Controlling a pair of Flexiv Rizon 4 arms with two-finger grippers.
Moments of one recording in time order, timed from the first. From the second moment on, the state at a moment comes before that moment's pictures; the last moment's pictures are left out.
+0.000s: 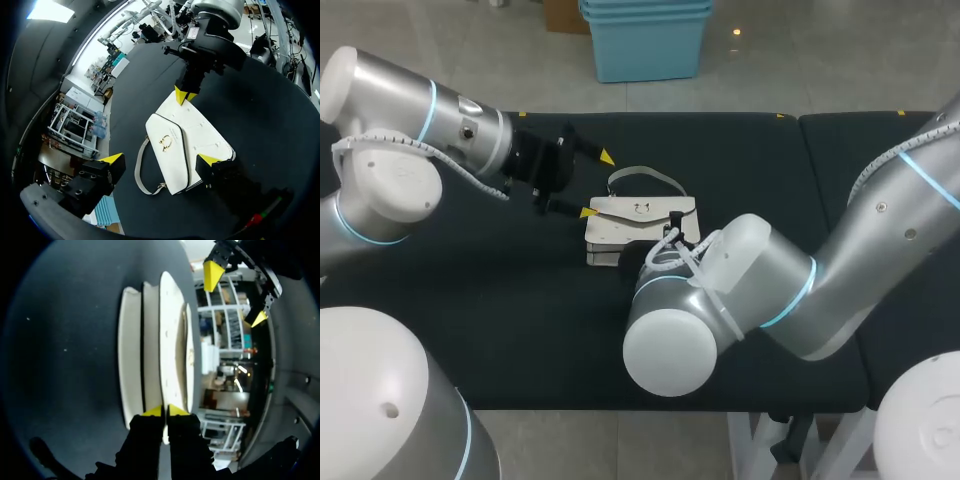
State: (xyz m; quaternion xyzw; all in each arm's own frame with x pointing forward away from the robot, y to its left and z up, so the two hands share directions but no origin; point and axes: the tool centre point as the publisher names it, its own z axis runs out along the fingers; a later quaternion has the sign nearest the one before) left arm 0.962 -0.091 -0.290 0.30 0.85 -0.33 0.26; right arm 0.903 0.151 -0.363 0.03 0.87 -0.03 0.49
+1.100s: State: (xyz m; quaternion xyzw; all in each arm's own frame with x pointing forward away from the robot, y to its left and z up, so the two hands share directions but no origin) left arm 0.966 -0.119 -0.346 0.33 0.84 -0.32 0.28; right arm 0.904 0.152 -0.363 0.03 0.87 -0.03 0.49
